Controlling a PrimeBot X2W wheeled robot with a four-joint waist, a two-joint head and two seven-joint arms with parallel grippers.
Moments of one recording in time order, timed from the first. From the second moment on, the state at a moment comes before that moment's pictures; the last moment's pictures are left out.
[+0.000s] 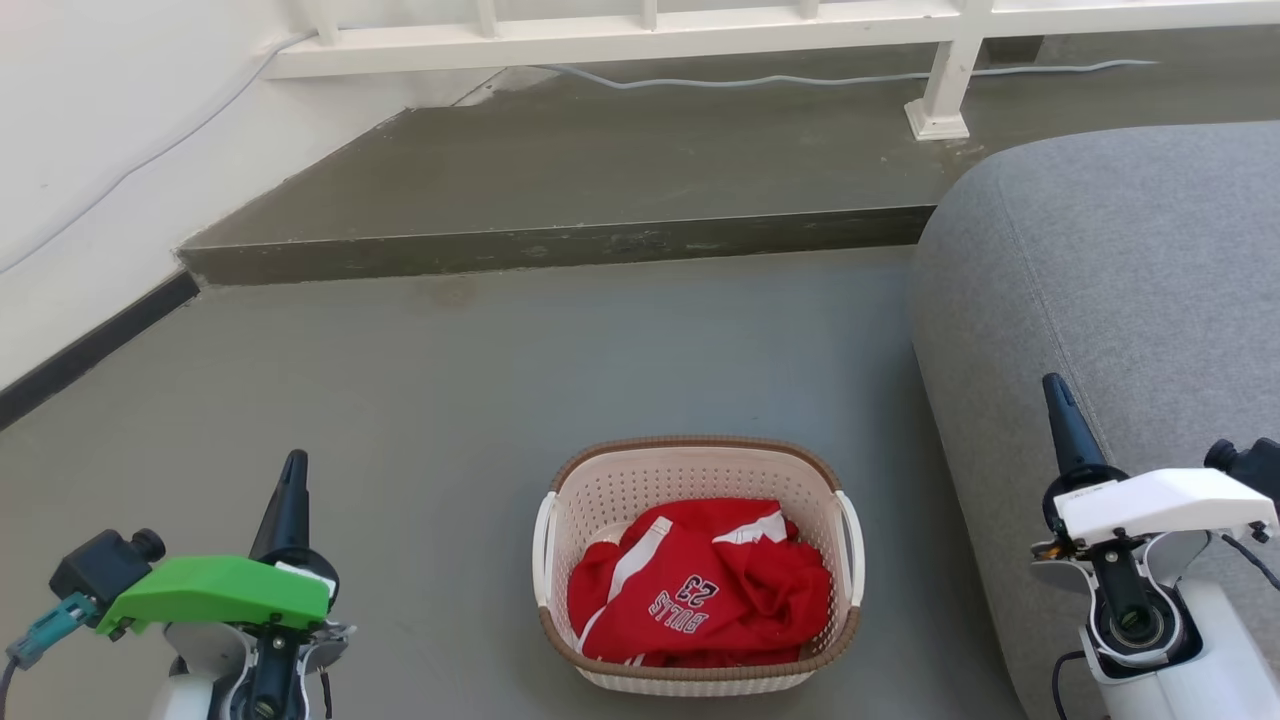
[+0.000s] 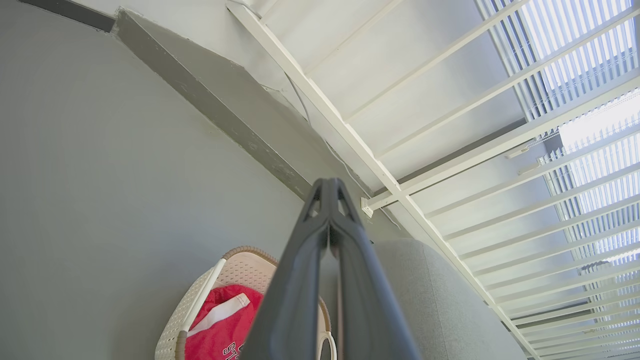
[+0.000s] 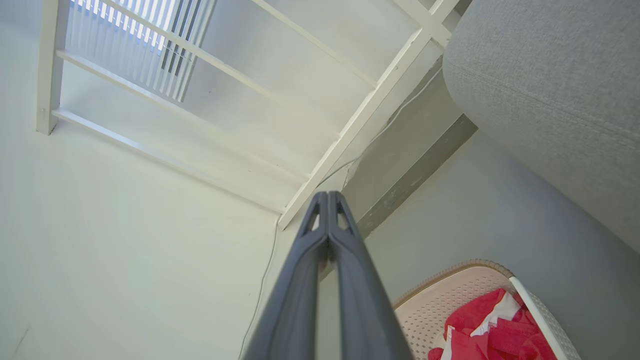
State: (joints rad) left arm -0.11 0.05 -0.05 0.28 -1.07 -0.11 -0.05; right arm -0.11 -0.09 0.05 0.29 1.06 0.08 -0.06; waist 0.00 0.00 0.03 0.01
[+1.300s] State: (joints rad) left arm -0.10 0.04 0.06 0.28 -1.50 -0.12 0.08; right arm -0.09 -0.06 -0.10 0.29 1.51 0.11 0.07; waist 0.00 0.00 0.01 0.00
